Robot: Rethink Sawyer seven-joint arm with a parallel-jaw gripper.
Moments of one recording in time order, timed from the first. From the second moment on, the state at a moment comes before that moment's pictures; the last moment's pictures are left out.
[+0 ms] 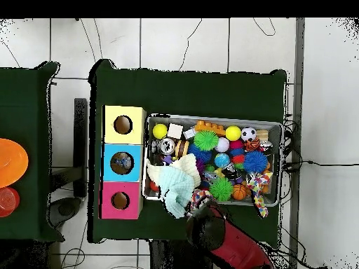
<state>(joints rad) -0.30 -0.69 -0.25 2.18 0.15 0.03 1.83</state>
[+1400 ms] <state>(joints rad) -0.35 -0.57 -0.23 2.12 0.18 -0.24 1.84</state>
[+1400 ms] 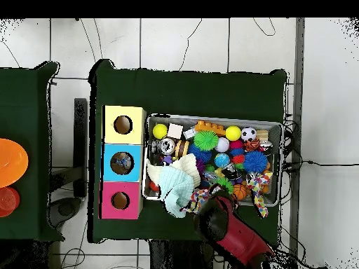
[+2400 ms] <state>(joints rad) -0.46 -0.64 -0.13 2.21 0.18 -0.24 1.84</state>
